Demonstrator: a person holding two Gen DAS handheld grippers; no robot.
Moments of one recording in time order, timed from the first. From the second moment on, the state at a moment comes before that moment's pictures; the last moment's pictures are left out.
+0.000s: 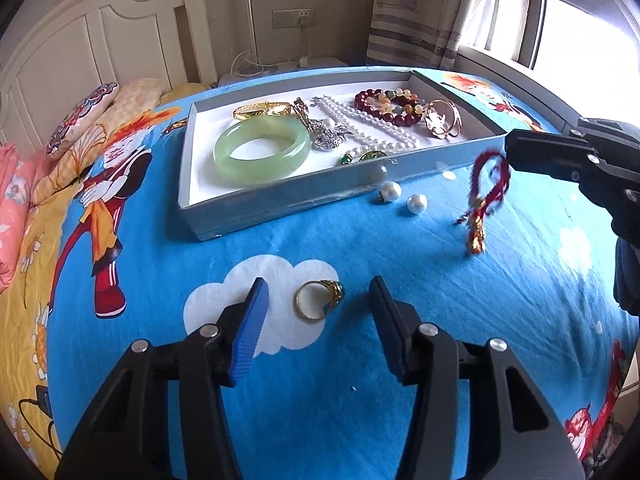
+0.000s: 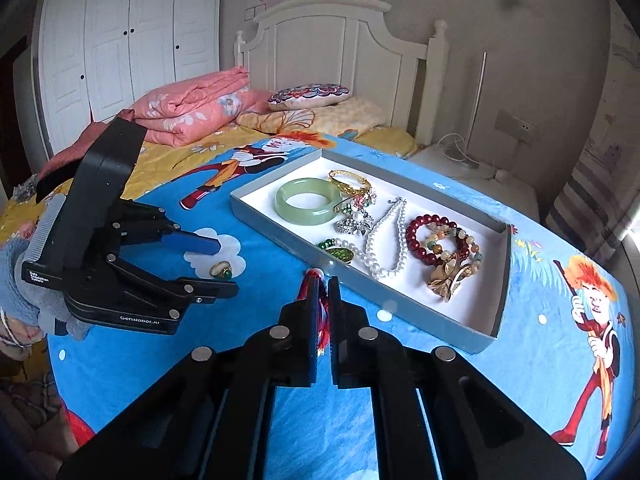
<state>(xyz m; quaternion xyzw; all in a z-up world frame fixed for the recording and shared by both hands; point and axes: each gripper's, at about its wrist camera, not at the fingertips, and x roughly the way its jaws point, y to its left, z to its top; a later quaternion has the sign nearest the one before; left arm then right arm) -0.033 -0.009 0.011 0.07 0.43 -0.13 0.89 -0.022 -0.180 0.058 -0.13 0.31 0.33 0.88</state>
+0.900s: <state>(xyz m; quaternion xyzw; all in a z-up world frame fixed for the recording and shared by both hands) -0.038 -0.006 0.012 0.06 0.42 -0.15 0.89 0.013 -0.168 0.018 -0.11 0.41 0.33 0.85</state>
